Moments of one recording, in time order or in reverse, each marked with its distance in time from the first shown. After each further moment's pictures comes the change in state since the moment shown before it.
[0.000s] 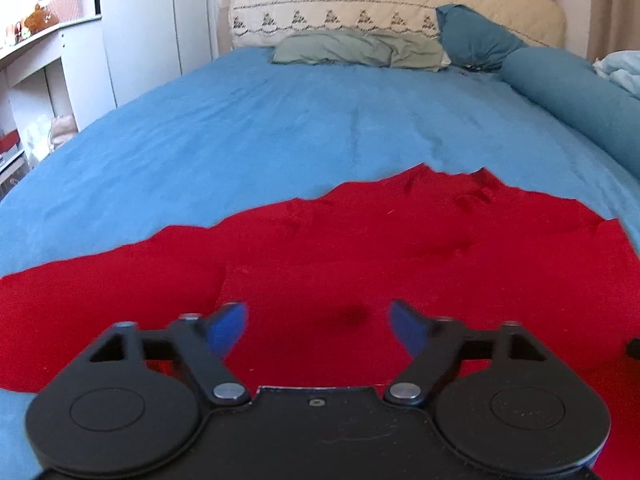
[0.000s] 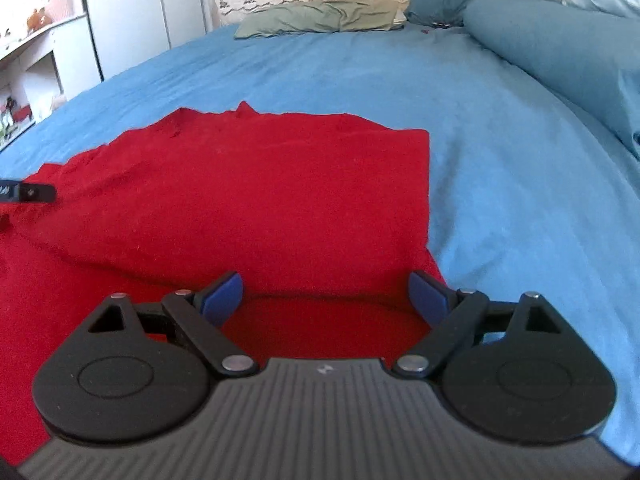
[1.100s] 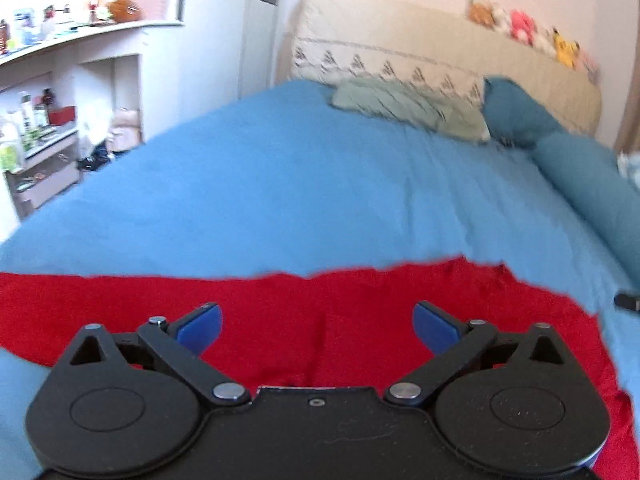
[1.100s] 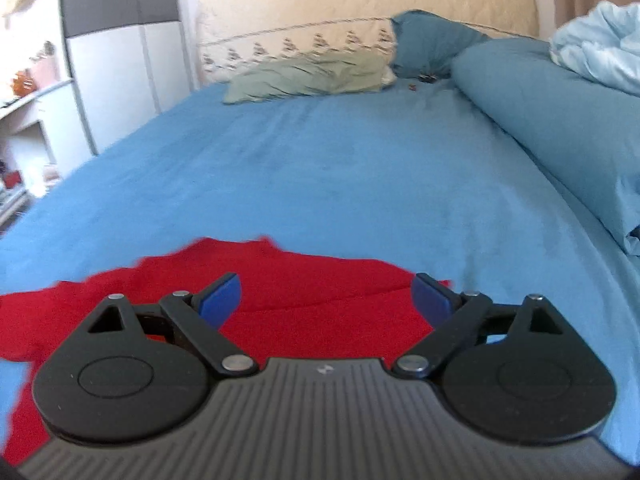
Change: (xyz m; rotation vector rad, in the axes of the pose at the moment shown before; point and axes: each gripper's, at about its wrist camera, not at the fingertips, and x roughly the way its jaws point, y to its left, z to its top) left arm -0.114 0.085 0.032 -0.213 -0.100 0.025; right arm -0.030 0.044 0.122 0.083 -0.129 -0.021
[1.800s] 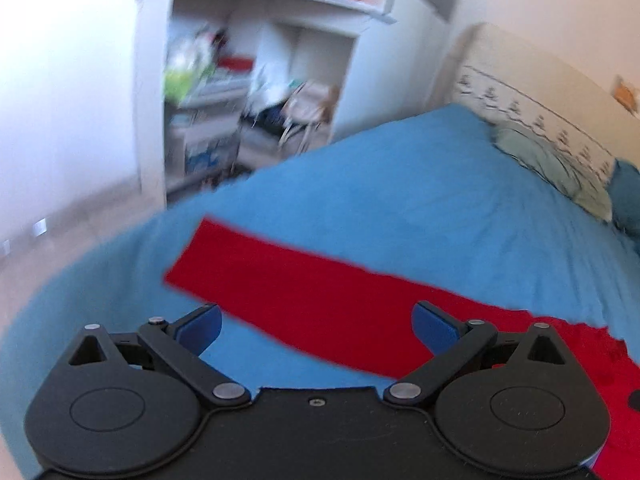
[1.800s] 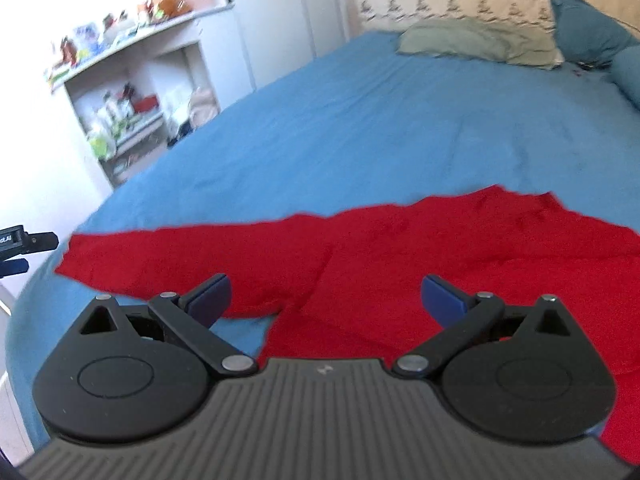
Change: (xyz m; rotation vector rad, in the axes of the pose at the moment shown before) left arm -0.045 0.246 -0.021 -0.328 0.034 0.236; right arm -0.009 0.261 -0.040 -0.166 0.160 0.315
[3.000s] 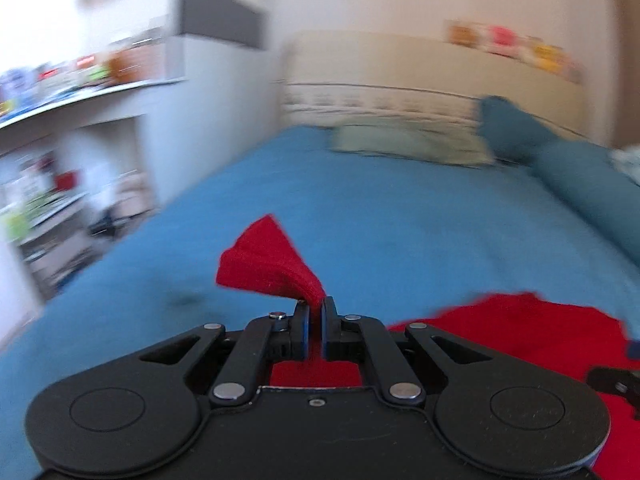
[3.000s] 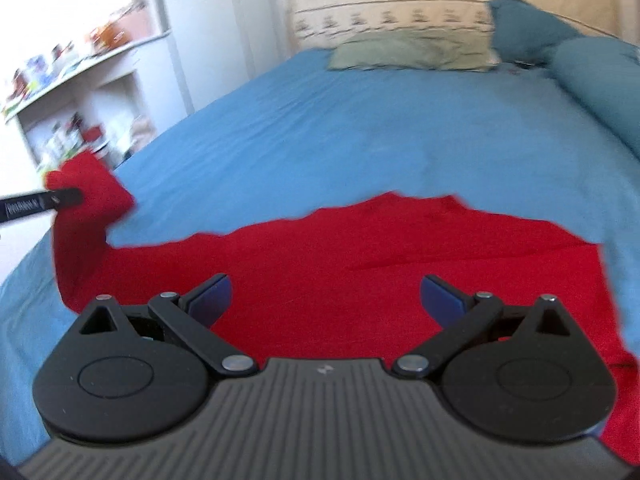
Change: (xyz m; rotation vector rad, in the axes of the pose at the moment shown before) left arm -0.015 -0.252 -0.039 0.479 -0.167 -0.287; right arm -0.040 -0.104 -0.013 0.111 -0.081 -0.151
